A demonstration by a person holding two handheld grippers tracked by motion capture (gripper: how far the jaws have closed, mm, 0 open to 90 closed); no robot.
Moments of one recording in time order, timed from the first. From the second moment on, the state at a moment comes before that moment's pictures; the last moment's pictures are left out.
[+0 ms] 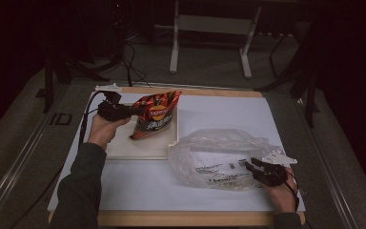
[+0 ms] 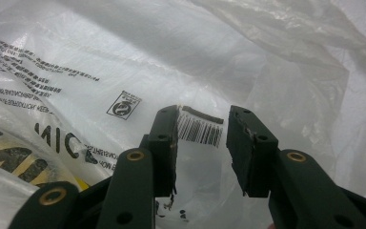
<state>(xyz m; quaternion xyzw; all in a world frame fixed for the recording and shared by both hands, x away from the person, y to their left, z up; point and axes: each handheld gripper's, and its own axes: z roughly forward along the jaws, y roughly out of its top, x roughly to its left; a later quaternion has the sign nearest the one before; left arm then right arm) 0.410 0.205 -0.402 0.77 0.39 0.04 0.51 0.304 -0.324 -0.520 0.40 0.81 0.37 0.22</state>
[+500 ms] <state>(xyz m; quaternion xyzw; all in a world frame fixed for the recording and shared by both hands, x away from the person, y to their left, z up) 0.417 0.197 -0.407 0.76 0.38 0.02 0.52 0.304 -0.324 -0.521 0.40 0.81 0.38 0.22</state>
